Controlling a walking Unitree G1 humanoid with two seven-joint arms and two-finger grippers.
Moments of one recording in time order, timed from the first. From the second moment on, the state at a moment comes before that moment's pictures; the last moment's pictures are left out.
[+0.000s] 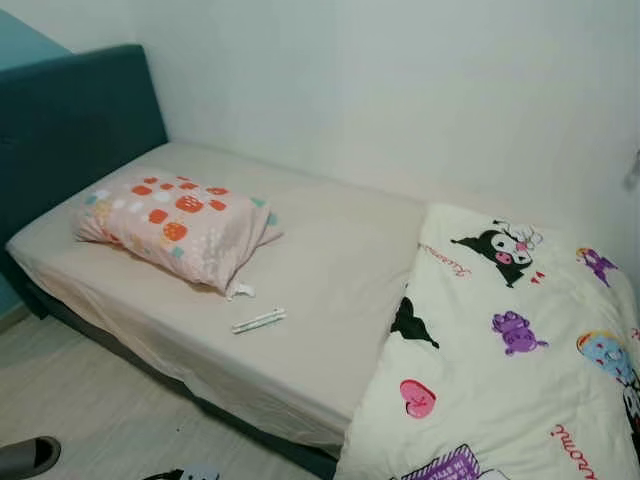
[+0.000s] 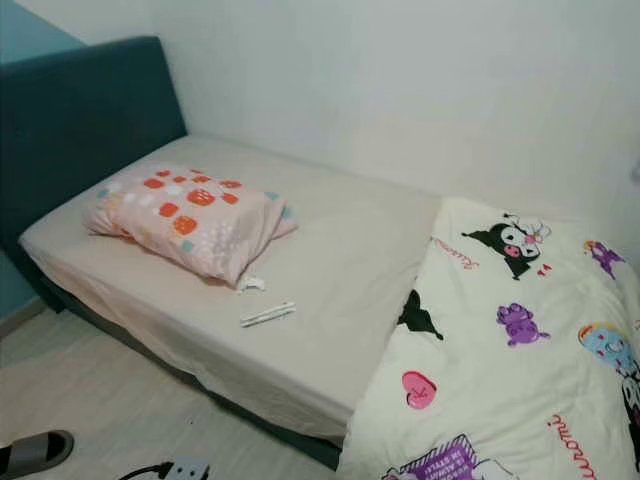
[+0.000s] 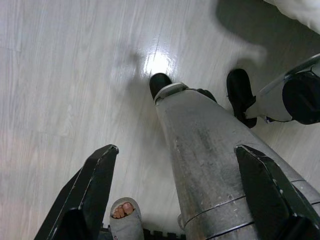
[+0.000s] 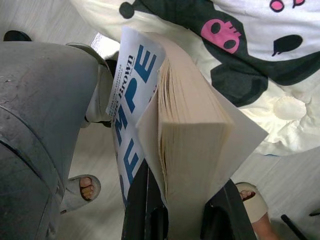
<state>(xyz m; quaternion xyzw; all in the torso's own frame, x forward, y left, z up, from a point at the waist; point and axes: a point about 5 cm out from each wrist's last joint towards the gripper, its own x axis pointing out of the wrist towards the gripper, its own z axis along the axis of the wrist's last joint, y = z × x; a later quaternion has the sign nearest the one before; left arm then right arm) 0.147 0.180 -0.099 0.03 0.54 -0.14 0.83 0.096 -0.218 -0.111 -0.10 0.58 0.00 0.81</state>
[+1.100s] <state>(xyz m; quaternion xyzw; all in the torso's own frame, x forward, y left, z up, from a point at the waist) 0.145 0.173 -0.100 0.03 0.53 -0.14 0.84 0.109 -0.216 -0.107 -0.10 0.56 0.03 0.82</state>
